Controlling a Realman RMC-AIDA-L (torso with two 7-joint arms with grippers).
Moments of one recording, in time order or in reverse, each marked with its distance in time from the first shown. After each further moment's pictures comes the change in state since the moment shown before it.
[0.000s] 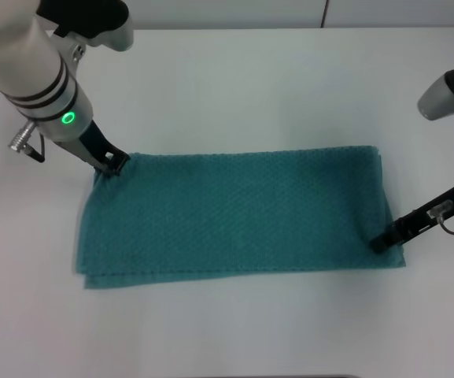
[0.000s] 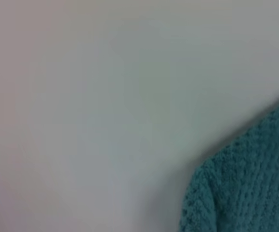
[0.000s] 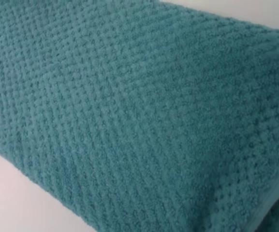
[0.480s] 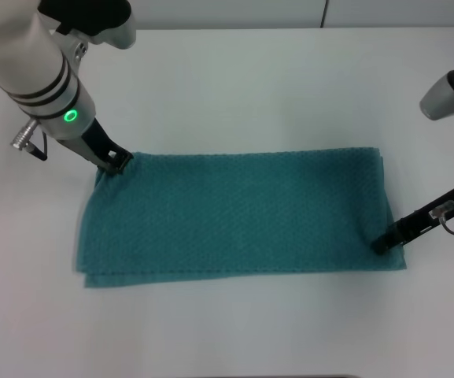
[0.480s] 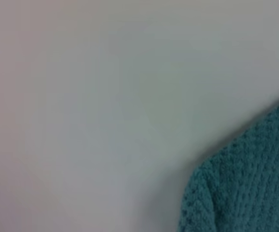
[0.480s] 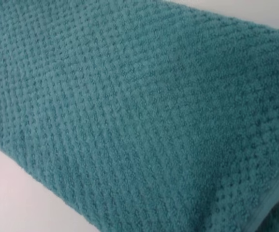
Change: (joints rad) left arm -0.008 0.001 -0.004 -0.005 -0.011 0.001 0.005; right arm -0.001 -0.004 0.003 0.000 0.000 0.013 -0.001
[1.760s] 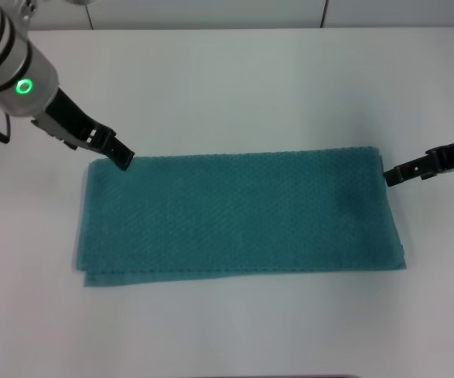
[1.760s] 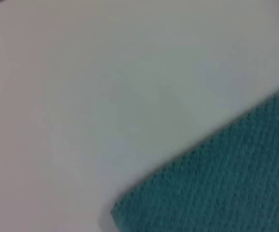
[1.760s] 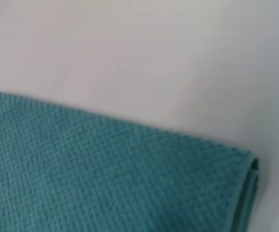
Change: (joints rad) left arm 0.150 0.014 -0.103 0.418 -0.049 0.281 0.015; right arm -0.019 -0.049 0.247 -0.182 0.006 0.120 0.013
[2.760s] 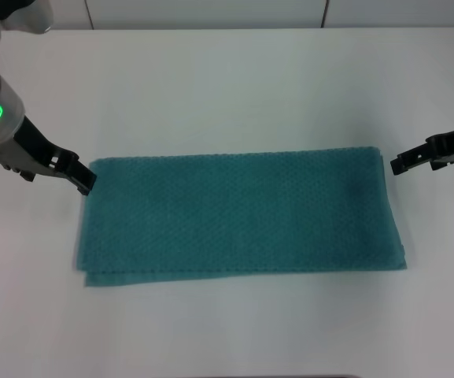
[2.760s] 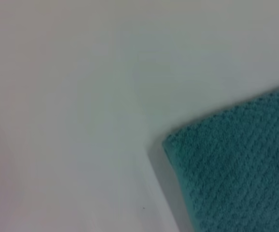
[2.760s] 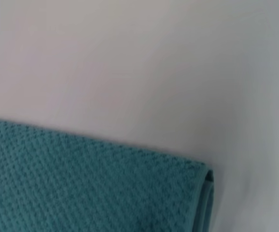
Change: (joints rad) left arm 0.057 -0.012 -0.017 0.010 0.113 0.048 -0.126; right arm 0.062 -0.007 -0.018 0.052 -0.105 -0.108 0.140
